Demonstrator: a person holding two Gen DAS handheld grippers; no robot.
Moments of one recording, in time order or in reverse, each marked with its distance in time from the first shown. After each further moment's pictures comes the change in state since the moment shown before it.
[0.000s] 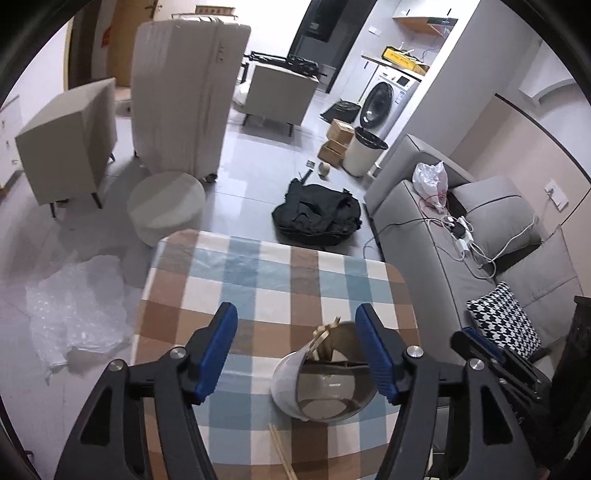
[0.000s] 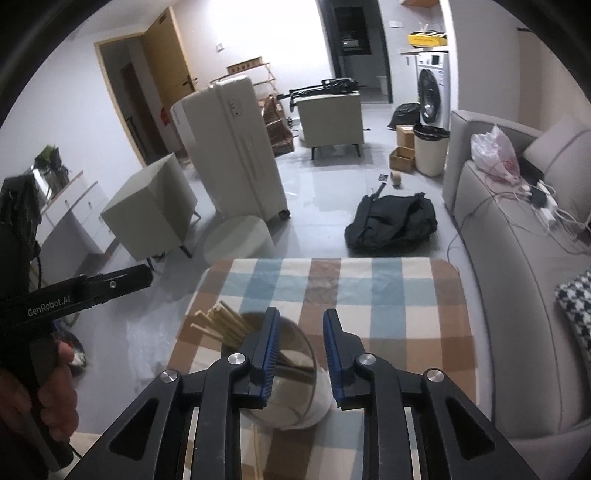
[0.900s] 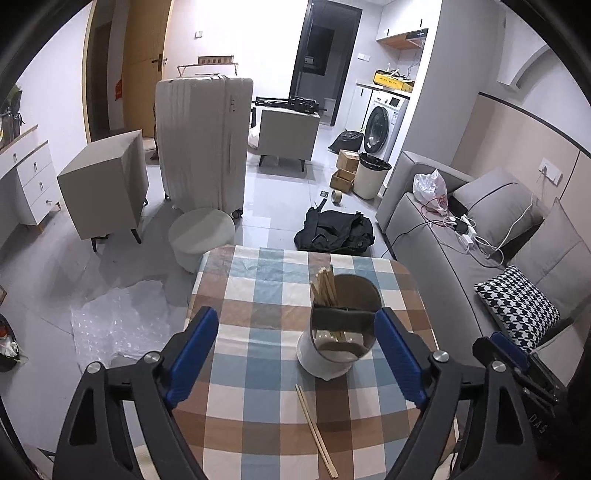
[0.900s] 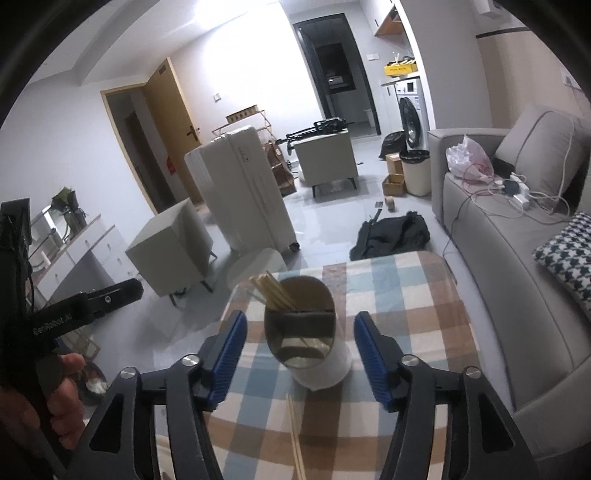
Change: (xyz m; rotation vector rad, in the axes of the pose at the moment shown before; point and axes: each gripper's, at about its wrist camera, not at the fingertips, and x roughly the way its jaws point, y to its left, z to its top) left arm -0.067 -0.020 -0.067 0.101 -0.160 0.114; right arm -0.102 0.014 -0.087 0.096 -0.186 0.033
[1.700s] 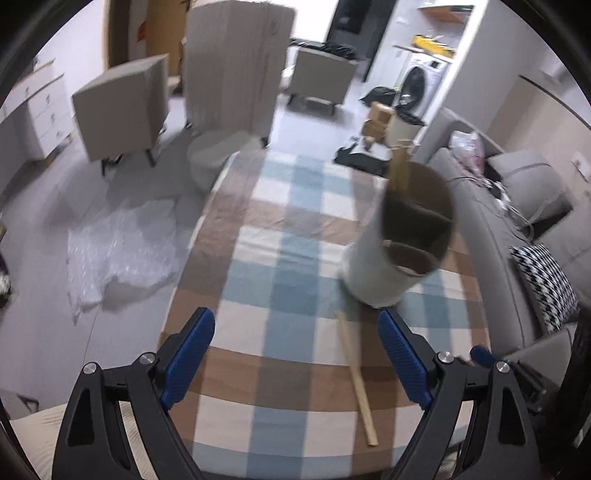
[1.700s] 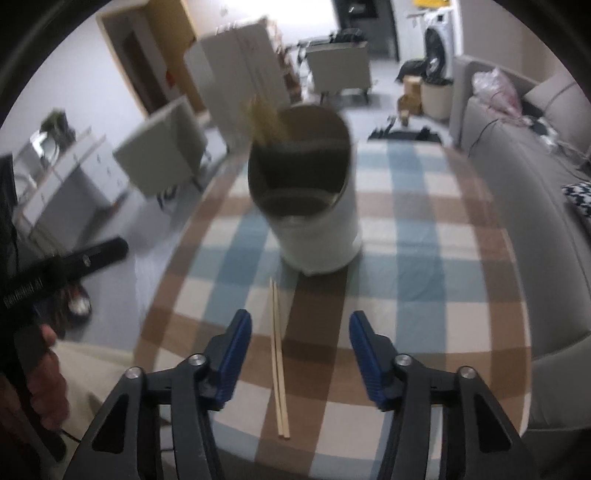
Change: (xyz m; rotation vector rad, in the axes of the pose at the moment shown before) left arm 0.068 0.050 -0.088 -0.134 0.191 0.056; right arm 0.099 0.001 -0.114 -0.109 0.376 -0.008
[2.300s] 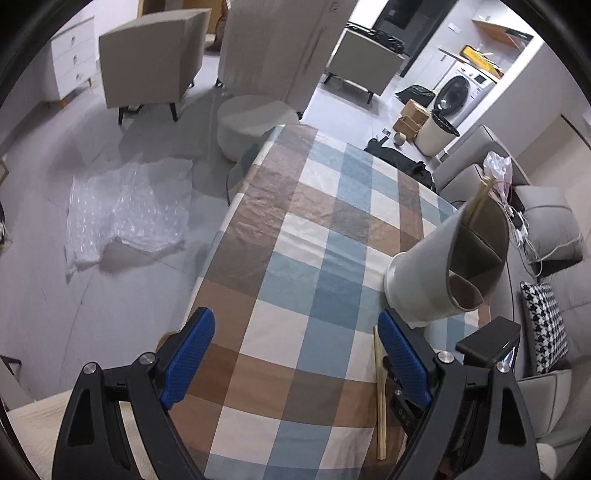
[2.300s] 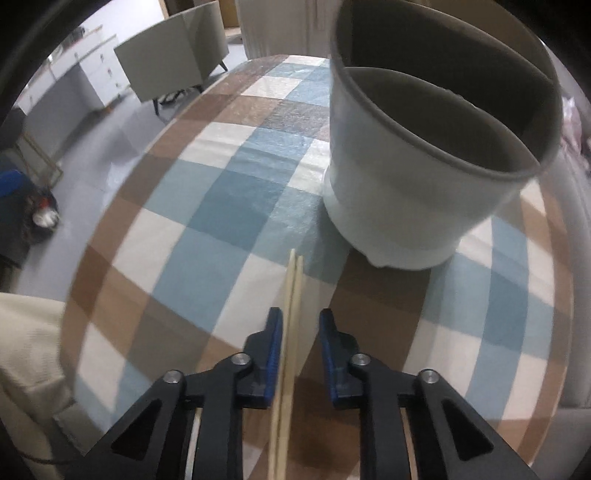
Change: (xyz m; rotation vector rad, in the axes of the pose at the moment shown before) left arm 0.021 0.054 0.010 -0.174 0.109 -0.023; right arm 0.132 0.053 0.003 -0.254 0.223 -0.115
